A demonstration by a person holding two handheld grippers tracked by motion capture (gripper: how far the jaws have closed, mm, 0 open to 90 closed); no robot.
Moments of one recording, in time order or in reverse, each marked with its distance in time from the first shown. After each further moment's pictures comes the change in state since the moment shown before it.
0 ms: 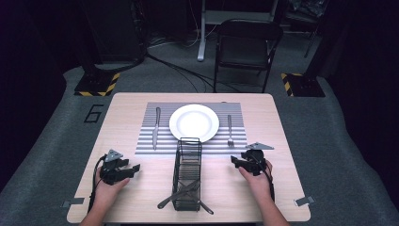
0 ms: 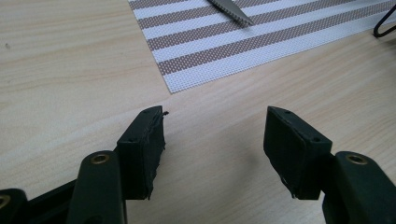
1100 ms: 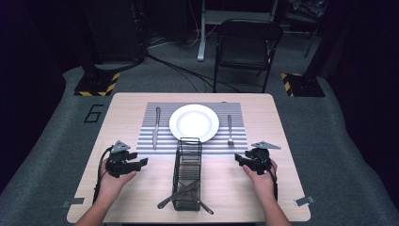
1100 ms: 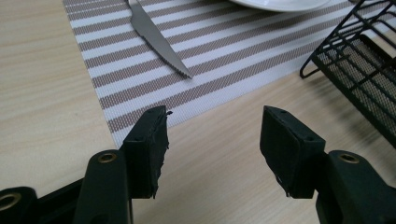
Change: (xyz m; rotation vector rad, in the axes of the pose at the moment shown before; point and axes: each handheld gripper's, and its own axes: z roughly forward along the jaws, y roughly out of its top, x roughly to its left) left arm -0.033 0.040 -0.014 -0.004 -0.065 0.034; right arm -0.009 0.004 -0.013 -0.038 -0.004 0.053
